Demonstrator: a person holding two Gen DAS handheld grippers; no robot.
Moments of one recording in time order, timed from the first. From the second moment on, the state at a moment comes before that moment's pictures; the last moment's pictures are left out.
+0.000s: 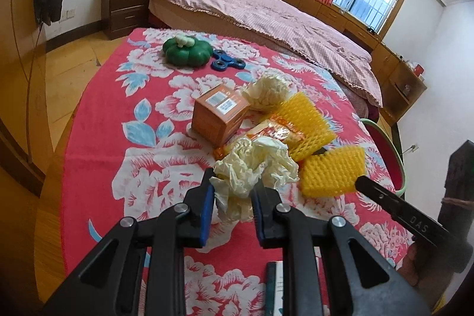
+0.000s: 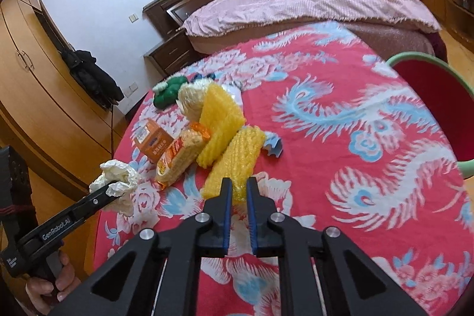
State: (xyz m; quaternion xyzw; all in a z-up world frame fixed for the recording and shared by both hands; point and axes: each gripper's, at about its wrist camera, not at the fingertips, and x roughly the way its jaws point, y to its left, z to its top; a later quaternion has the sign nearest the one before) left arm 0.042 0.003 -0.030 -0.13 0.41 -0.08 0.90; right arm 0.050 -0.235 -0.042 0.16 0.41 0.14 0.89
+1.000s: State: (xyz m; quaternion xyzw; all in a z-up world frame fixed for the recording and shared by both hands) left arm 0.081 -0.143 0.042 -0.07 0.41 -0.22 0.88; right arm 0.015 -0.361 0.033 0.17 0.30 0.01 0.94
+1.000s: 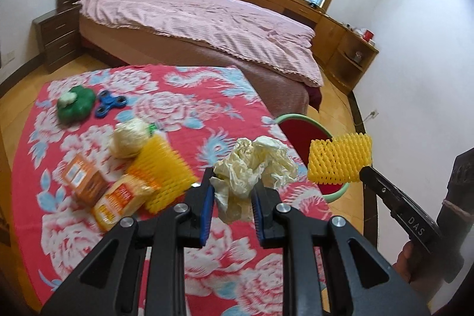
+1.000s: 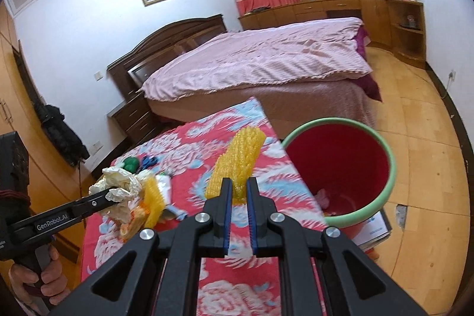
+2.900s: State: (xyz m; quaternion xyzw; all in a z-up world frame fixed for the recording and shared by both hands) left arm 0.158 -0.314 -0.004 0.01 0.44 -0.29 0.85; right arm 0.056 -0.496 -0.047 0.24 0.34 -0.09 0.90
